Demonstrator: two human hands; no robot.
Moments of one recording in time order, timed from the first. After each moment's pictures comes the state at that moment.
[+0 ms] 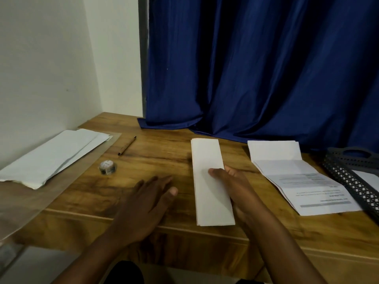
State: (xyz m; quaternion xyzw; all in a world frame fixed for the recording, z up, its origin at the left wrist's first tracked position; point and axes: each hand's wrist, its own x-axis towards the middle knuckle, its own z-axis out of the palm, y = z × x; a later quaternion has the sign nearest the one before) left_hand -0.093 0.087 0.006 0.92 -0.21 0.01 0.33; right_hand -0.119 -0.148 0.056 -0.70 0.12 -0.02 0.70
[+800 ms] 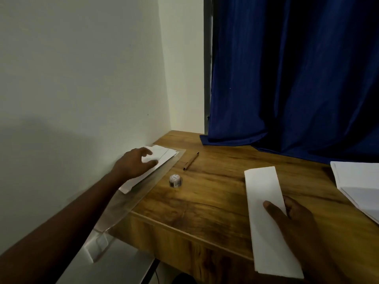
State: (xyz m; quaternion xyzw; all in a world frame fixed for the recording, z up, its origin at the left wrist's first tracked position) left_hand 0.041 0.277 0.072 0.97 0.01 0.12 0.21; right_hand -0.092 -0.134 0.000 -0.82 0.09 -0.15 0.54
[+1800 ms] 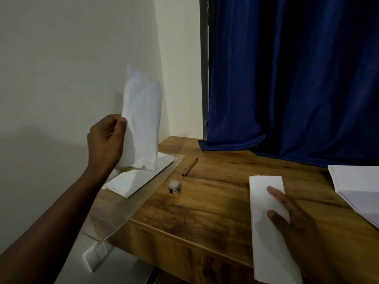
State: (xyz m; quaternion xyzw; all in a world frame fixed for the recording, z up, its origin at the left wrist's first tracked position) left_hand -0.023 0.261 0.155 0.76 -0.05 0.47 0.45; right_hand -0.102 -0.138 0.011 -0.83 -0.01 -0.14 0.54
